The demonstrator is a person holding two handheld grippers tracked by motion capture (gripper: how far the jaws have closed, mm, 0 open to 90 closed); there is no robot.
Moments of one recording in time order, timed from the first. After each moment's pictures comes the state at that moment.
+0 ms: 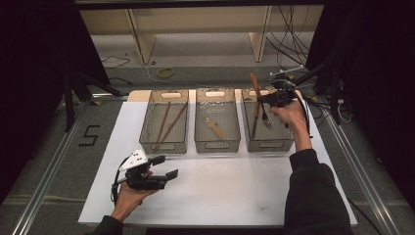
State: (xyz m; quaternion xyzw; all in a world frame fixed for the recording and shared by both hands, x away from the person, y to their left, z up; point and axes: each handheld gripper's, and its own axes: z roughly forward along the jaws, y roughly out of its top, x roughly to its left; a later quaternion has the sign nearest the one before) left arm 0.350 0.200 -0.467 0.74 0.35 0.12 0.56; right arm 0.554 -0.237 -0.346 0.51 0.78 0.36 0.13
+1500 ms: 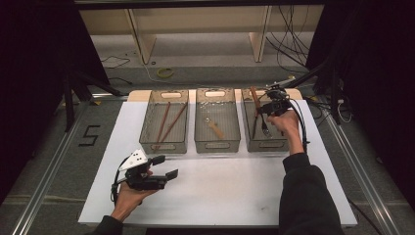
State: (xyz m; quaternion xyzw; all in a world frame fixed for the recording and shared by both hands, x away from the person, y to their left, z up) left arm 0.349 0.200 -0.467 0.74 0.35 0.12 0.56; right arm 0.566 -0.239 -0.397 0.54 0.78 0.31 0.12
